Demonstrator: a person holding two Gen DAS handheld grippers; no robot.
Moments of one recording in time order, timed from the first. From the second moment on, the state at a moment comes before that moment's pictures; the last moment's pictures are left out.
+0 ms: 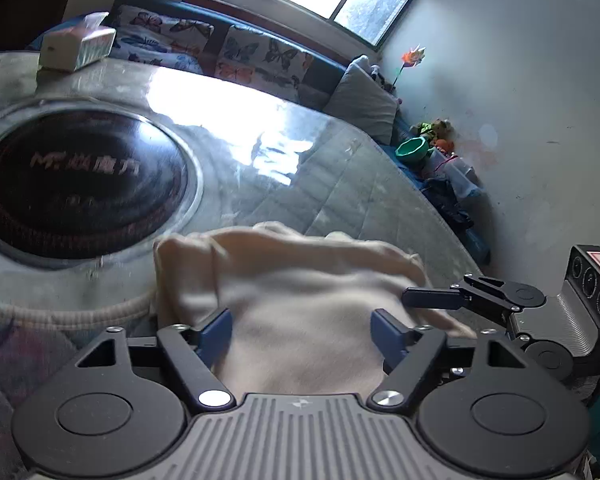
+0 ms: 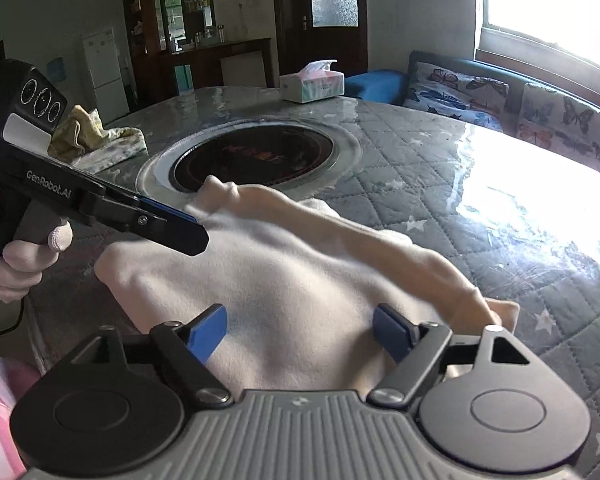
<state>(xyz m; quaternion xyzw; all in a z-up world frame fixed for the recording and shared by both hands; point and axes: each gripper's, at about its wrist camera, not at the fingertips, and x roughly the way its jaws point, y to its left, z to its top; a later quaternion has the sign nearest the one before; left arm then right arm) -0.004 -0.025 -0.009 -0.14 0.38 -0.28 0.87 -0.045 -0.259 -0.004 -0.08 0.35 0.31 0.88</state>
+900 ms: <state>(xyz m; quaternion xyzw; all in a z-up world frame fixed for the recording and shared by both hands) 0.049 -0.035 -0.013 -0.14 0.39 -0.26 0.87 0.017 -0.272 -0.011 -0.03 0.39 0.29 0.87</state>
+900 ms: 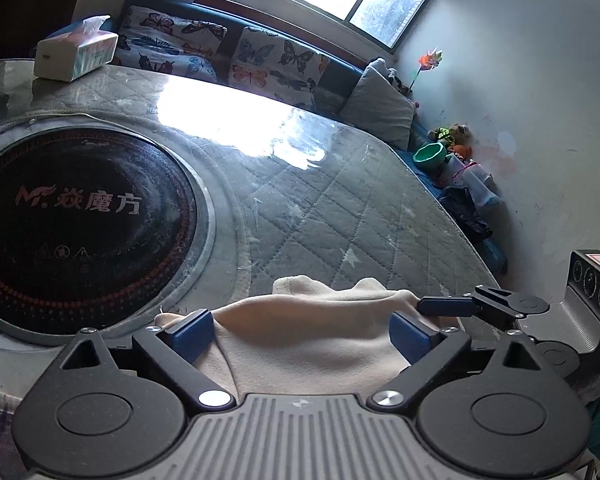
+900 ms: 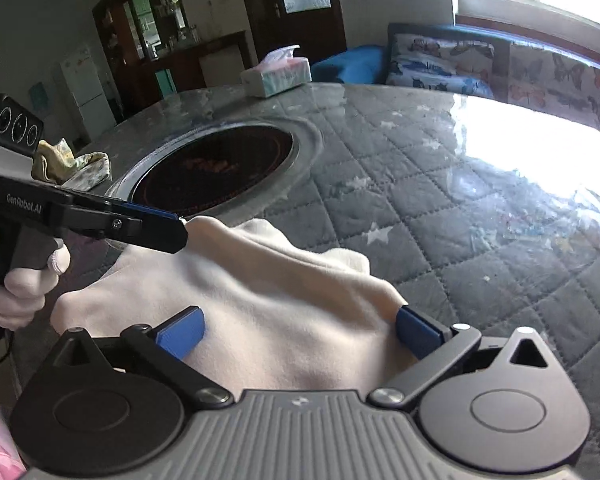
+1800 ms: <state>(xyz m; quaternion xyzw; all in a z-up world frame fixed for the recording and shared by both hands) -0.006 0.045 0.003 -0.15 0.37 -0.10 0.91 -0.076 -0.185 0.020 -0.18 0.31 0.37 0.86</state>
